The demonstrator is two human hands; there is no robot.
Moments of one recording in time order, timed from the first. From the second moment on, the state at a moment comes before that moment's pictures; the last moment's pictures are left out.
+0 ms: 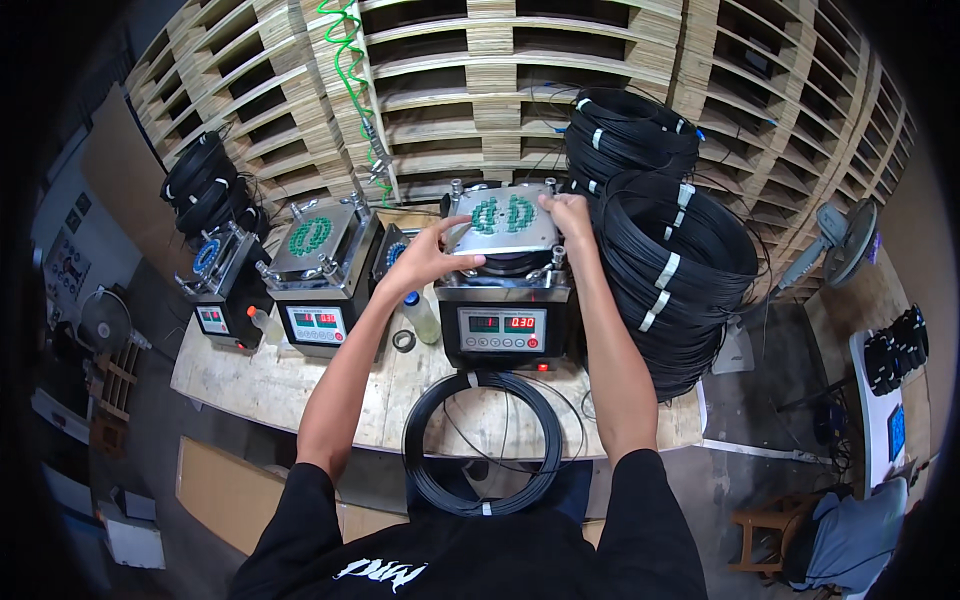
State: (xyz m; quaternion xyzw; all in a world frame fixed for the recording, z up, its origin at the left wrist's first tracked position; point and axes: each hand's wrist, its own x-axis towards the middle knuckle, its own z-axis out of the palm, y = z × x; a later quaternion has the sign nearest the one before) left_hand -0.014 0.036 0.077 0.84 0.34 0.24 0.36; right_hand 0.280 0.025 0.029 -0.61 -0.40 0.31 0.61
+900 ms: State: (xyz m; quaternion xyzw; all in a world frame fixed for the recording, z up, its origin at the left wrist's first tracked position) left_hand 0.004 0.126 0.005 0.73 0.35 0.47 0.34; right_hand 0.192 0.117 0.147 -0.76 -0.47 0.07 0.44
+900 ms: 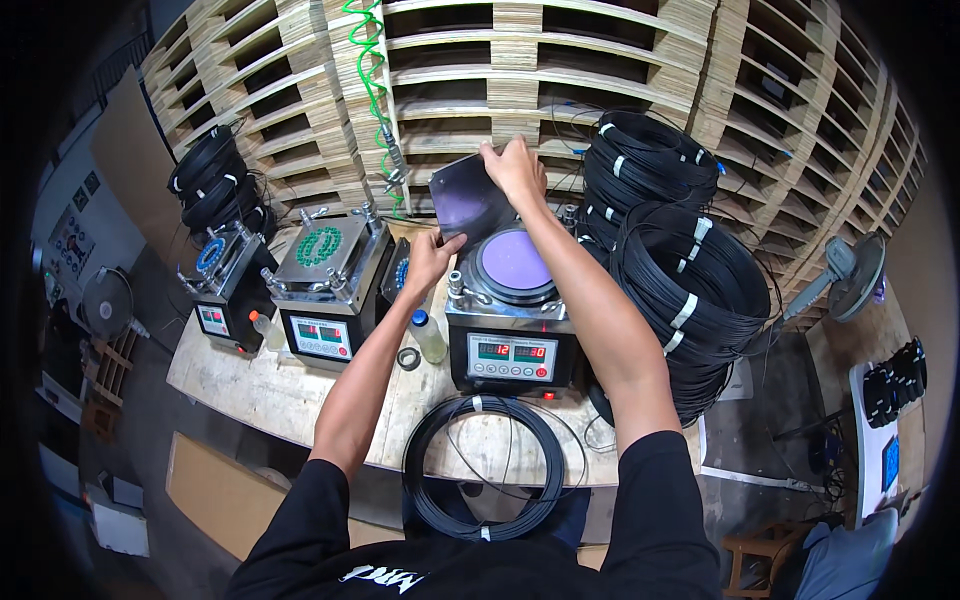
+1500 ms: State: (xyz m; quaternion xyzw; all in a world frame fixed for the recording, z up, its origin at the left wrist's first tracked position) left_hand -0.064 0.179 0.104 0.85 0.29 0.14 0.41; right_hand 0.265 0.032 0.100 -0.57 -0.69 0.05 0.45
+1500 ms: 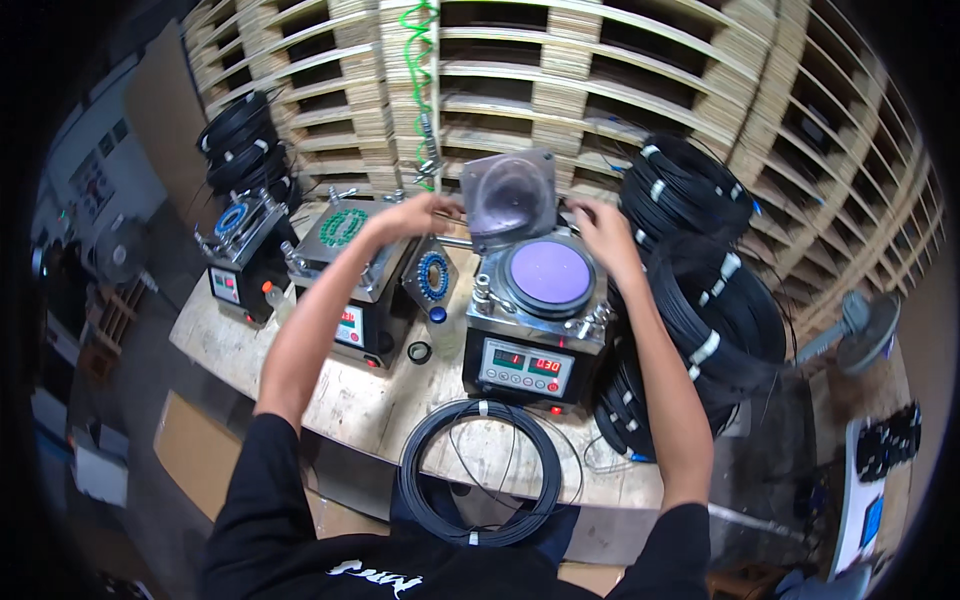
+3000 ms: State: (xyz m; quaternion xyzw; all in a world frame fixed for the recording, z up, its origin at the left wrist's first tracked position) left_hand -0.093 0.038 0.268 0.73 0.01 0.28 0.62; right_hand 0.147 -0.052 0.204 -0.29 -0.71 0.55 0.35
